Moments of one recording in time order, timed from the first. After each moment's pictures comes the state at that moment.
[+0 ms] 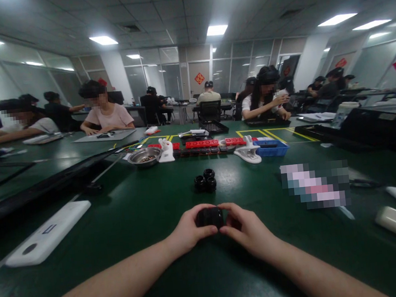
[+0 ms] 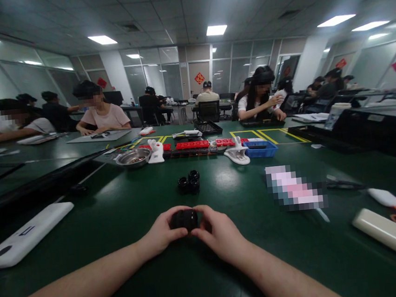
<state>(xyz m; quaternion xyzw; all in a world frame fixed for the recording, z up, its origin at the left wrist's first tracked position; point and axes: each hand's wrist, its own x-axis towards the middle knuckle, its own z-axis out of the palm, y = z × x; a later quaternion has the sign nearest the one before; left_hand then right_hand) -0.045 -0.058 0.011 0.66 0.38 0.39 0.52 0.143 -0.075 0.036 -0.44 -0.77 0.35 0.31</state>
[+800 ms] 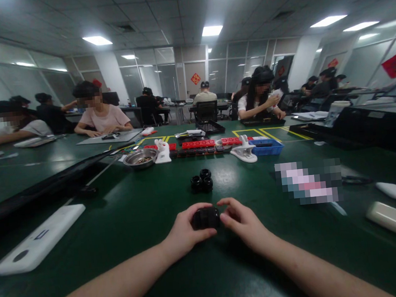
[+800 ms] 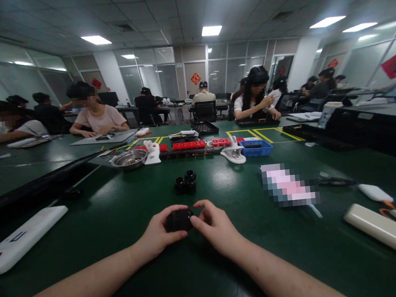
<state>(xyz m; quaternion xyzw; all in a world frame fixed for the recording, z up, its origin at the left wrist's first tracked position) -0.045 -0.065 0.021 0.70 0.40 0.38 0.44 0.144 -0.070 0.031 -0.44 -0.71 0.41 0.36</state>
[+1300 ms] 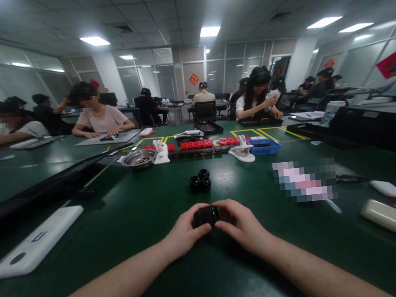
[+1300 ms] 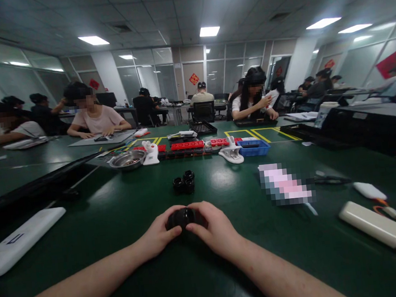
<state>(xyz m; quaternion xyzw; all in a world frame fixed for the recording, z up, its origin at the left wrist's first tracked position) -0.046 -0.060 0.017 0.74 0.37 0.34 0.45 0.146 -0.074 0.038 -0.41 -0.79 0.28 0.35</state>
